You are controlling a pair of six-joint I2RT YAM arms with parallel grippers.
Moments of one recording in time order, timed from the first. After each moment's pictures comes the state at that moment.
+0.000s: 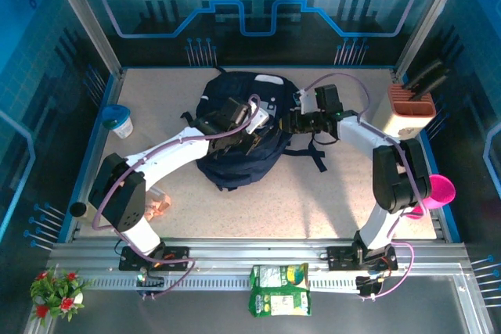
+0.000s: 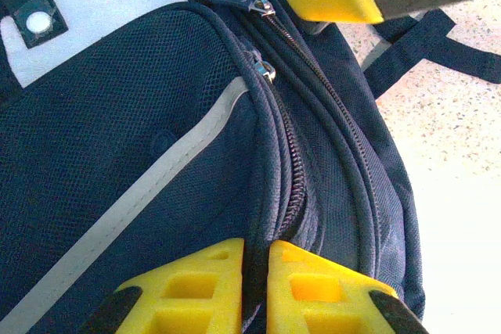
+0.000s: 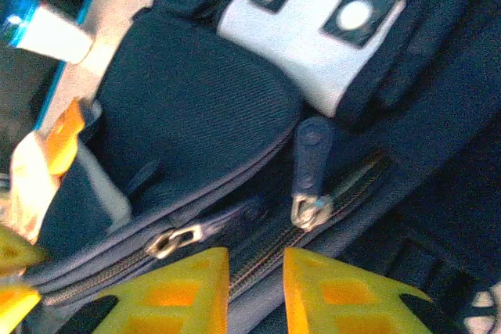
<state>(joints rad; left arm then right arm) -0.61 1.65 1.25 -0.46 0.06 0.07 0.26 1.75 1.18 -0.25 -0.59 0.24</state>
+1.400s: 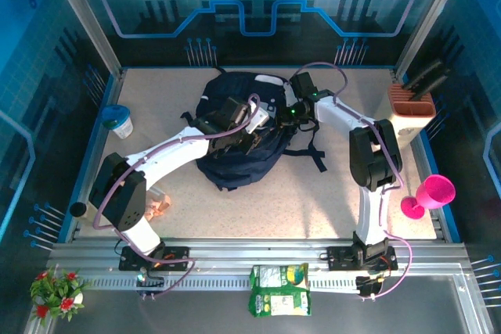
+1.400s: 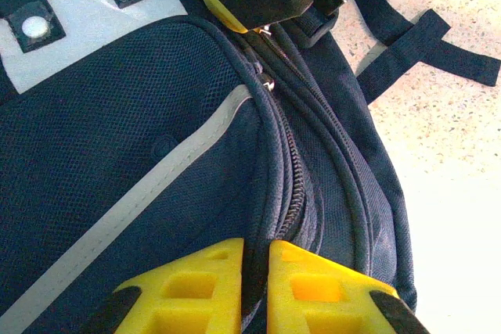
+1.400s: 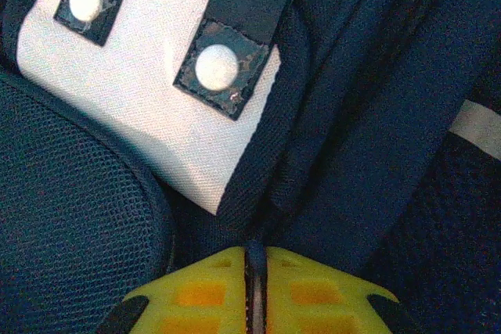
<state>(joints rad) -0.61 1.65 1.25 -0.46 0.08 0.07 0.35 2.02 1.55 -0.58 -0.26 0.26</state>
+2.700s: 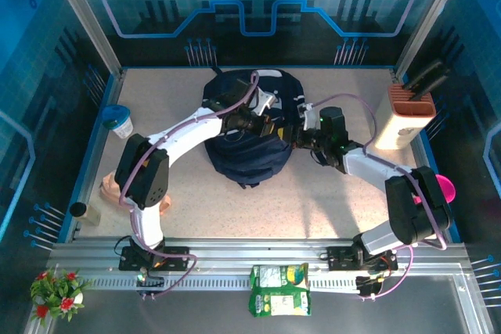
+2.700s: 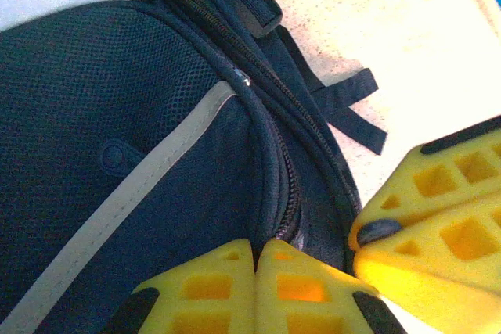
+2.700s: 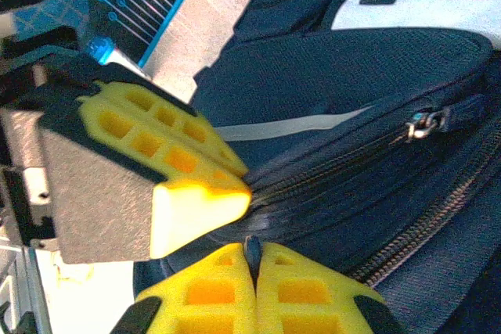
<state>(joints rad) -0.54 1.90 1.54 -0.50 0.36 -0.21 0.33 1.48 0.74 0.26 -0.56 0.45</state>
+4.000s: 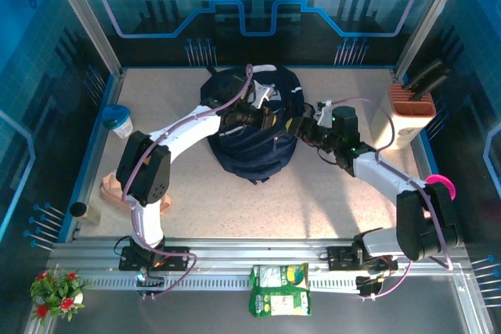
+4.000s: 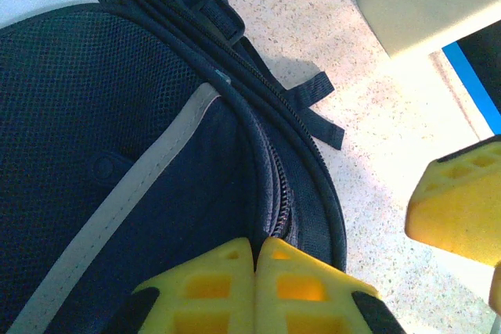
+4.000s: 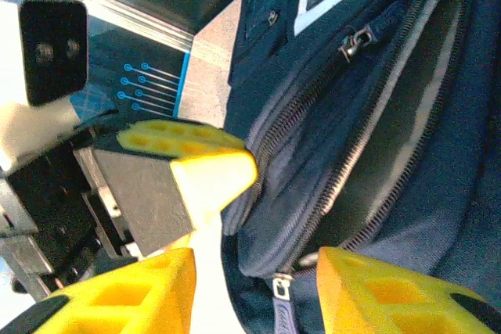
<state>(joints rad) -0.52 1.91 1.52 -0.37 0.42 -0.28 0.27 1.40 0.79 0.15 -0.55 0.86</state>
